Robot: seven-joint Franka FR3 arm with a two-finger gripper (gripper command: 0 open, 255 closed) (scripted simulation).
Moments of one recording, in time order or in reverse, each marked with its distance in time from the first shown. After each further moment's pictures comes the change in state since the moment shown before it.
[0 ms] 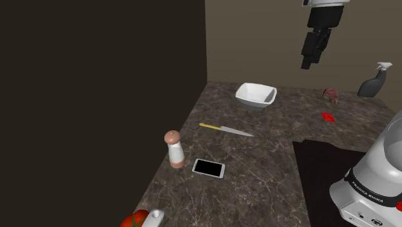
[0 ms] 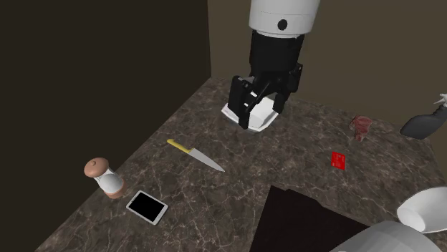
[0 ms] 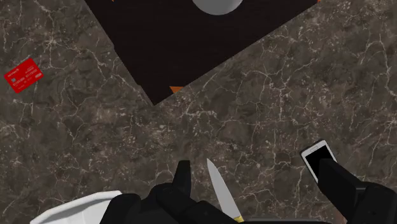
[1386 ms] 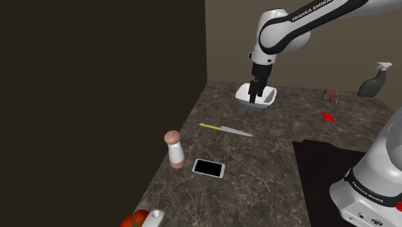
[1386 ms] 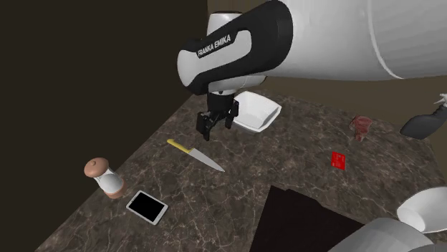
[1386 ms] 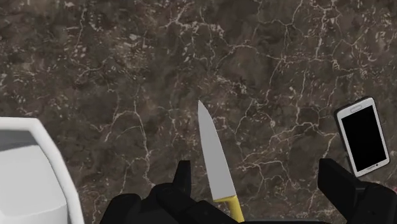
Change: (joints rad) arm 0.078 0.555 -0.051 -0.048 0.095 0.613 -0.206
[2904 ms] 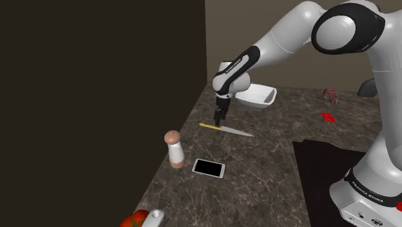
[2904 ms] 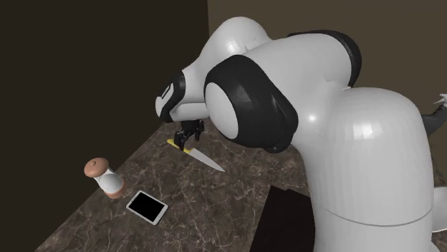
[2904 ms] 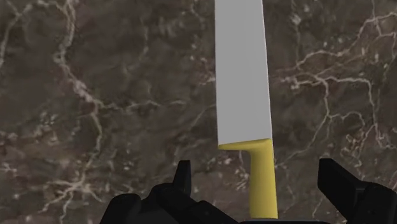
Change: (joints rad) arm 0.016 0.768 0.076 0.473 0.188 0.295 -0.232
